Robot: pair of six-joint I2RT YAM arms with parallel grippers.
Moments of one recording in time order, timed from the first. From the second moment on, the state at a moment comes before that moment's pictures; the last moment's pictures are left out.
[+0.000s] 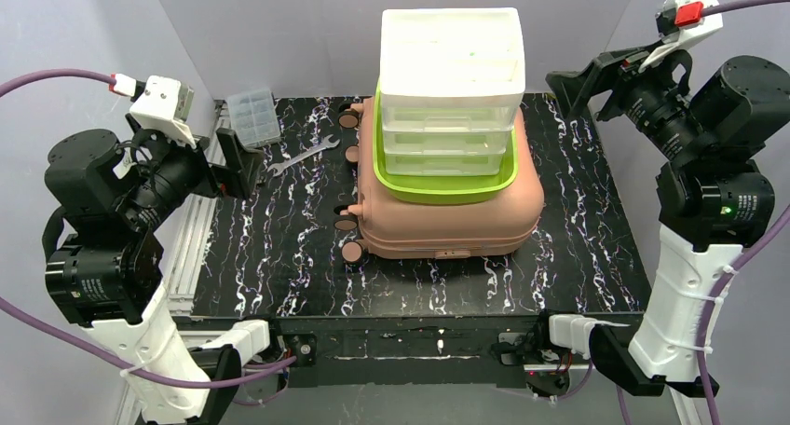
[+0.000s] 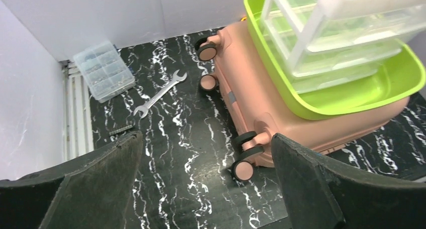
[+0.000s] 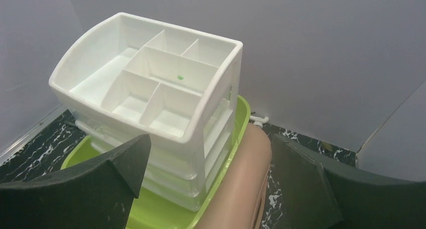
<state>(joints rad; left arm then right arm) 0.08 1.11 2.21 -1.36 0.38 0.06 0.03 1.22 2.17 -0.87 -0.44 0.01</state>
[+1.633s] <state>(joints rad) 0.04 1.21 1.78 -0.91 0.50 -0.01 0.24 1.41 1.99 -0.56 -0.29 0.11</state>
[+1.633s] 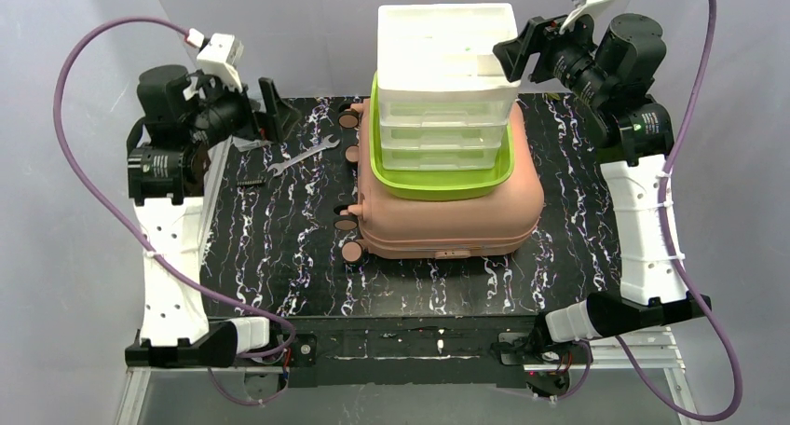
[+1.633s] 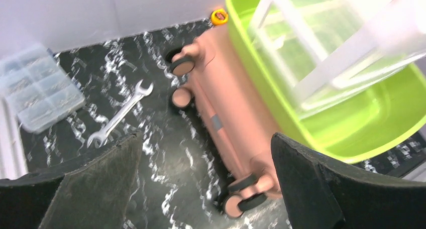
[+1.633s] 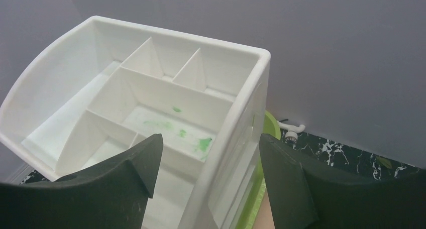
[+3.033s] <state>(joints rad) -0.23 1.32 1.87 -0.79 0.19 -0.18 0.22 1.03 1.64 -0.47 0.28 -0.14</state>
